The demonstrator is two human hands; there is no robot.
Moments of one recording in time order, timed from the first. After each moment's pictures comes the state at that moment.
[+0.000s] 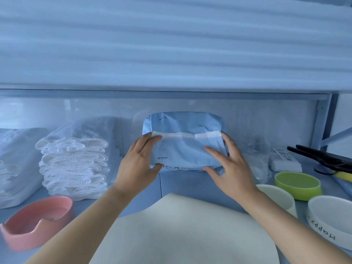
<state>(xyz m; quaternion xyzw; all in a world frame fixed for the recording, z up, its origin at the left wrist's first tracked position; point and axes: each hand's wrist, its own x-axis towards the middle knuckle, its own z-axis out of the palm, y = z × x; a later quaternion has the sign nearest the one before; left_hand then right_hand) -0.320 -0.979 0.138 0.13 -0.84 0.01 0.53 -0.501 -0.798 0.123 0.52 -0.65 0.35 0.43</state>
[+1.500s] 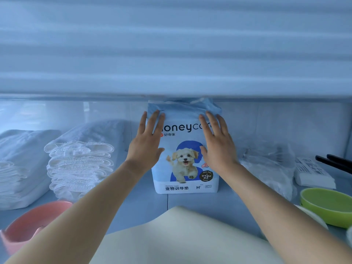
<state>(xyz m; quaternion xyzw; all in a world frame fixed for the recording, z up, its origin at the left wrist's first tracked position) -0.366 -1.025 0.181 0.25 -0.87 0.14 0.41 -0.530 -0.886 0.179 0.50 -0.72 0.25 0.40</state>
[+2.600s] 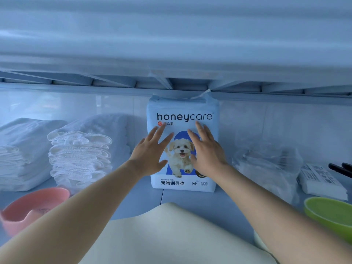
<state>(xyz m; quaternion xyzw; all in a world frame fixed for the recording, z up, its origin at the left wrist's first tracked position) -0.385 -1.027 0.151 0.25 -0.91 0.18 0.27 -0.538 -0.898 0.163 0.58 -0.75 0.18 0.28</state>
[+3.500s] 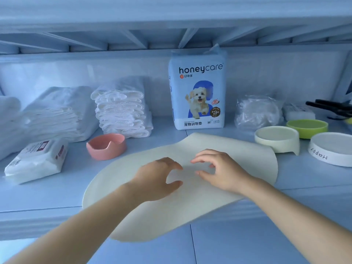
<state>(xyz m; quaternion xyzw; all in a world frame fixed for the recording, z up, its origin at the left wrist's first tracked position) -0.160 -0.878 0.050 0.20 -0.97 -0.06 0.12 -0.337 -0.747 0.043 0.64 -0.69 0.33 0.01</state>
